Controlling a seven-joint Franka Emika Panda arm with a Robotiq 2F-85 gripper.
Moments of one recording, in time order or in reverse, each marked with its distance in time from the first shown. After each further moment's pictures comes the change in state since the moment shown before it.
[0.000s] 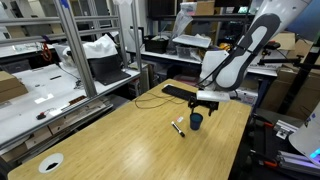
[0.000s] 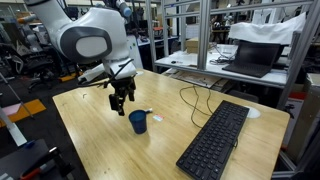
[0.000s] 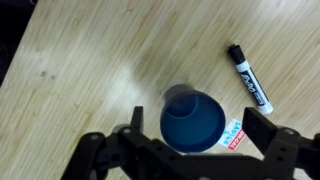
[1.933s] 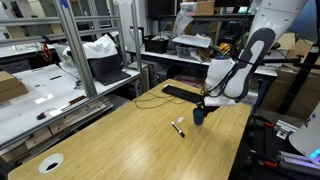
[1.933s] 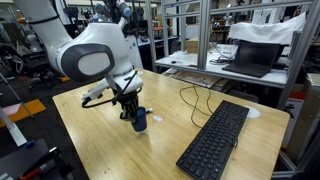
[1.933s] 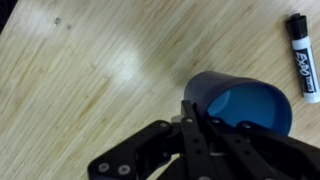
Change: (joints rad) arm 0.010 0.085 -0.096 -0.063 -0.146 0.180 -0.059
